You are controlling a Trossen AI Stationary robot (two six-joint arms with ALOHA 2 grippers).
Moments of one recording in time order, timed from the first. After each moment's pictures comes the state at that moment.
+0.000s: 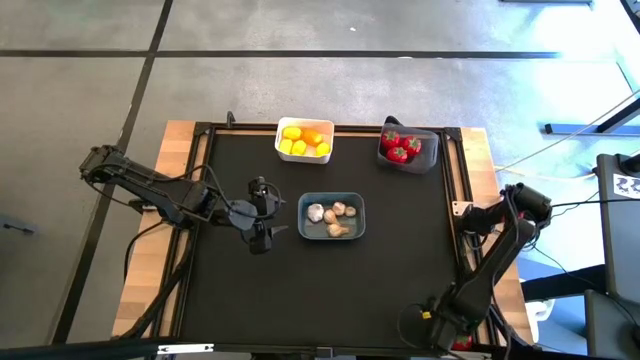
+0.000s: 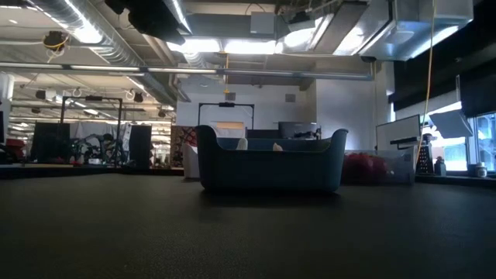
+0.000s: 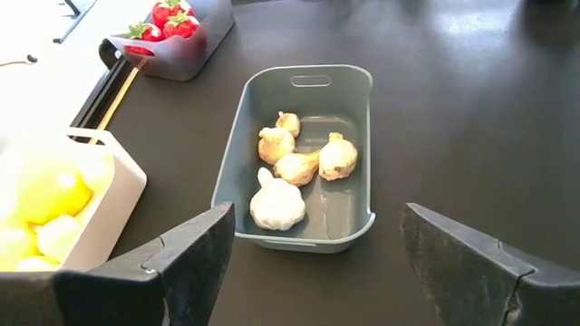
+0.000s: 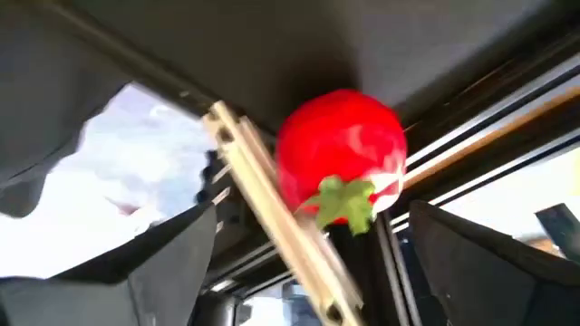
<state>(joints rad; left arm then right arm) -0.31 1.18 0.95 -0.51 -0.48 -0.20 0.99 1.71 1.22 -0.90 -0.52 1.88</state>
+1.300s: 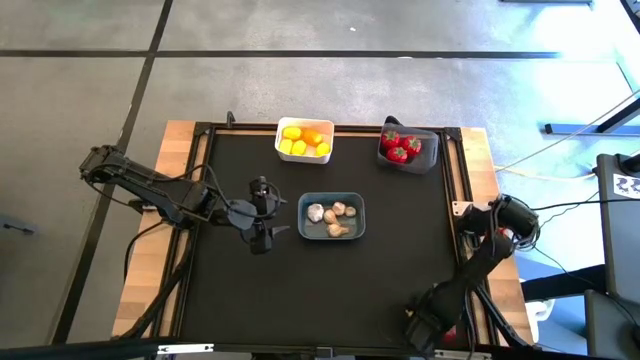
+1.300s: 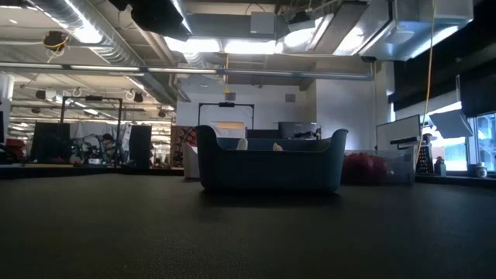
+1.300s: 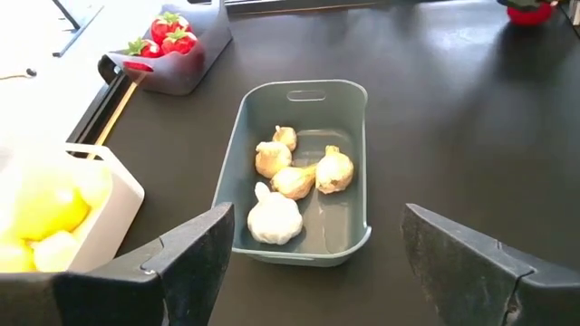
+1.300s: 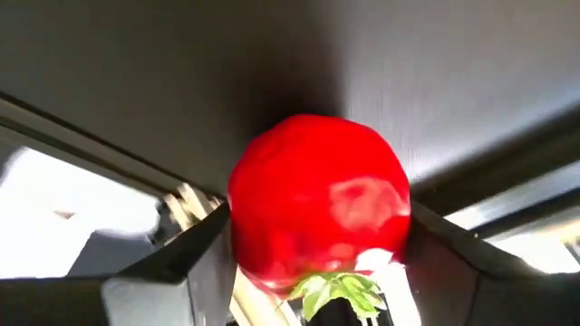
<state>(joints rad) -0.31 1.18 0.95 -0.48 -0.48 -0.18 0.91 1.87 1.22 -0.92 -0.55 1.65</state>
